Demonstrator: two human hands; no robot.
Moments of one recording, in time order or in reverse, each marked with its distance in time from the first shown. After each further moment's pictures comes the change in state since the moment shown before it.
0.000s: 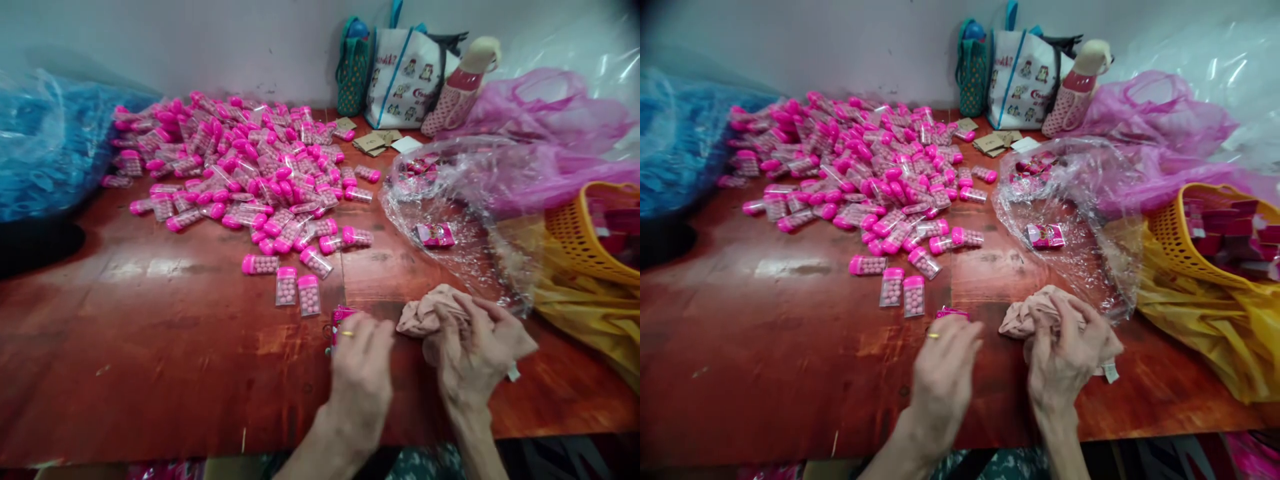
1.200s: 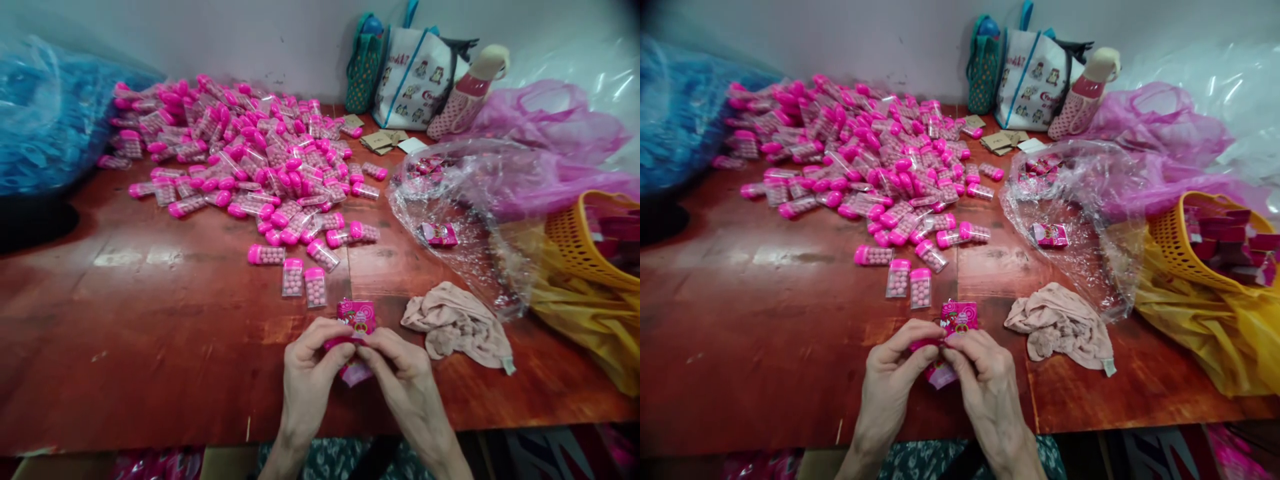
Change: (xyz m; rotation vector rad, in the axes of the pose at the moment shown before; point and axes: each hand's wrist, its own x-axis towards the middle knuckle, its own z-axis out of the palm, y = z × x) left_hand -0.027 -0.030 -0.050 -0.752 0.022 -0.695; right_hand -0.034 -0.079 -0.016 0.651 -0.866 0.058
